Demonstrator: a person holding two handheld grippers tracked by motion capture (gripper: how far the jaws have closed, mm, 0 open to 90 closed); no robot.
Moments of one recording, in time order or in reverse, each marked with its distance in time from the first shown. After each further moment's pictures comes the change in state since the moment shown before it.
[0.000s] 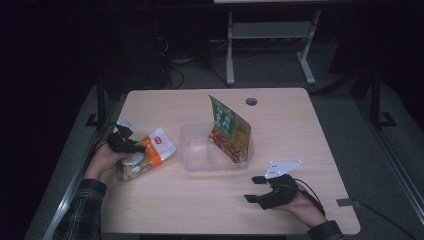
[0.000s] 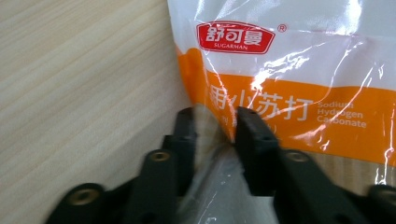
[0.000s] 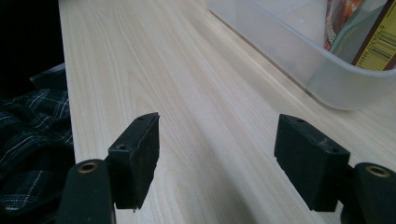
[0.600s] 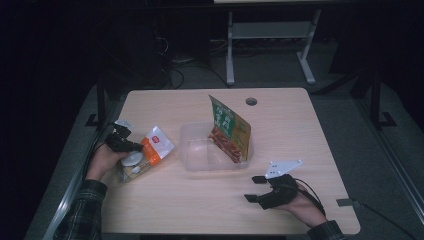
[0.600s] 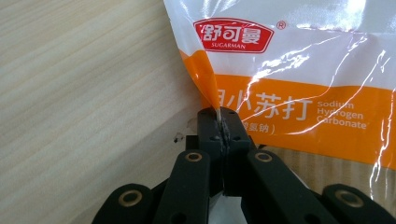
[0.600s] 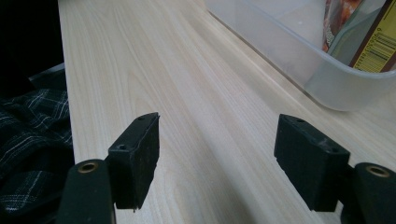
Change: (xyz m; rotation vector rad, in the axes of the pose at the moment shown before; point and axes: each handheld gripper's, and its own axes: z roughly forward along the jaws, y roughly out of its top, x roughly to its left) left arm 0.002 -0.003 -0.004 -0.010 -0.003 -0.068; right arm 0.000 0.000 -0.001 -0.001 -0.006 -0.005
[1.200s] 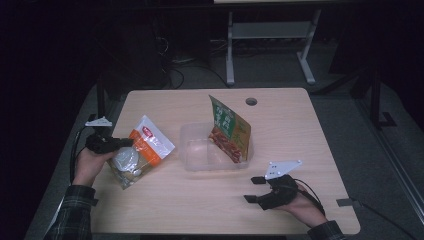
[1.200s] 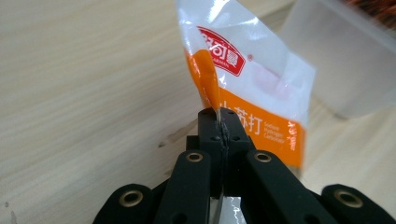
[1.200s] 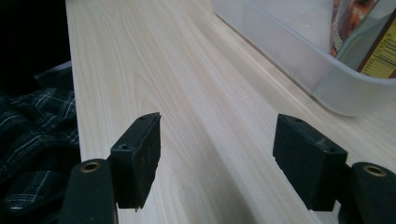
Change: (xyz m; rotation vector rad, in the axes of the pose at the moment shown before) left arm -0.019 -0.017 -0.068 -0.268 -0.028 -0.043; right arm 0.003 0.001 -0.001 0.000 0.017 -0.010
